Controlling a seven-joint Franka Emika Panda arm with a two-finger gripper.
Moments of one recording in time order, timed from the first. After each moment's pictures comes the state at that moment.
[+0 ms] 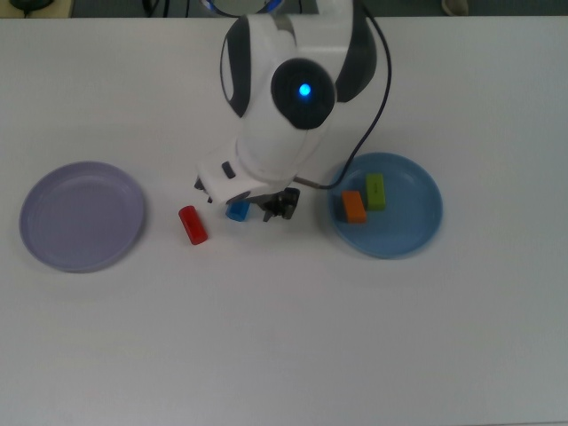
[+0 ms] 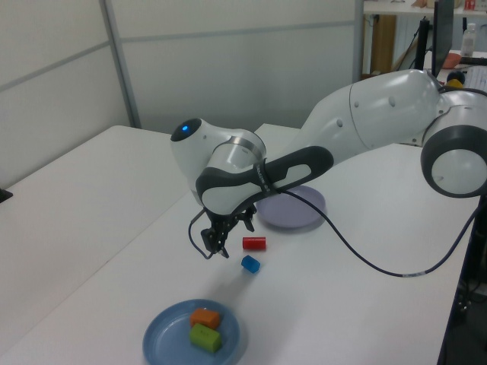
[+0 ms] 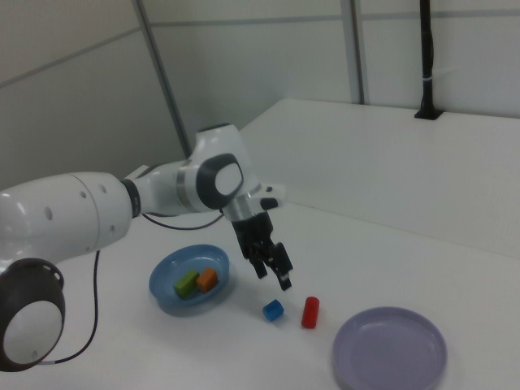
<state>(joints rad) 0.11 0.55 0.00 -1.46 -0.25 1.88 0.45</state>
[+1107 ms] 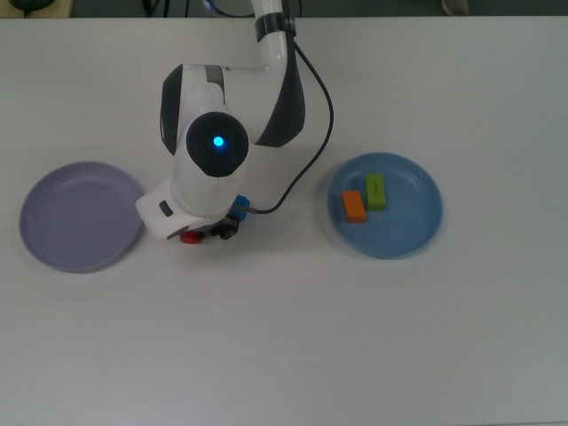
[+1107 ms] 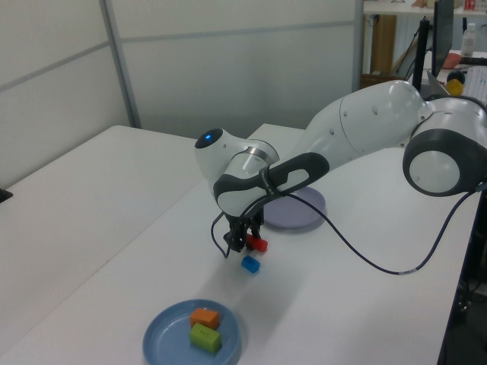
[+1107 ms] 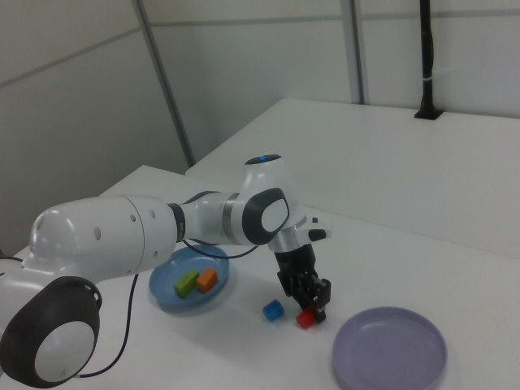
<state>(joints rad) -0.02 0.64 0.00 -1.46 -0.26 1.99 0.27</state>
